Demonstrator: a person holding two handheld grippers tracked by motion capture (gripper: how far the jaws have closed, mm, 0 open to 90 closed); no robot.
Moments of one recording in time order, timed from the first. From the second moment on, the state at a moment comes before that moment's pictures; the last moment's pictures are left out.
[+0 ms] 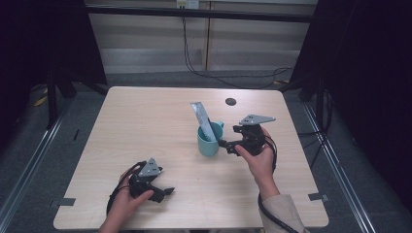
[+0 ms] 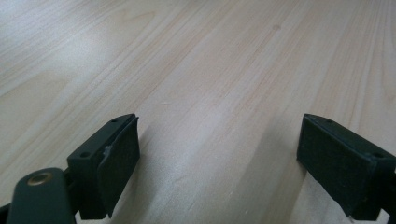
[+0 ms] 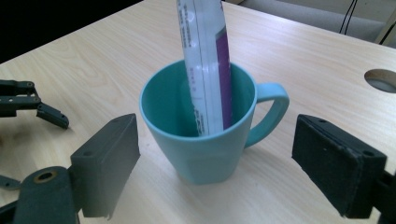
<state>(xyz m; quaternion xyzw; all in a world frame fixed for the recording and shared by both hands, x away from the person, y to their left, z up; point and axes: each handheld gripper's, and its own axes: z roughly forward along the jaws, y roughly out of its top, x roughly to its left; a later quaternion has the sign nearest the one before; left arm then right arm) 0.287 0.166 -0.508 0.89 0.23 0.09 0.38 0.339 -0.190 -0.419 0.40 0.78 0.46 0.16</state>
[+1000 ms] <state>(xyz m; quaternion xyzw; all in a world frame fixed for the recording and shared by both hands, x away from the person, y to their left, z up) 0.287 0.166 -0.508 0.89 0.23 0.09 0.38 0.300 -0.217 -0.441 0.38 0.81 0.43 0.15</state>
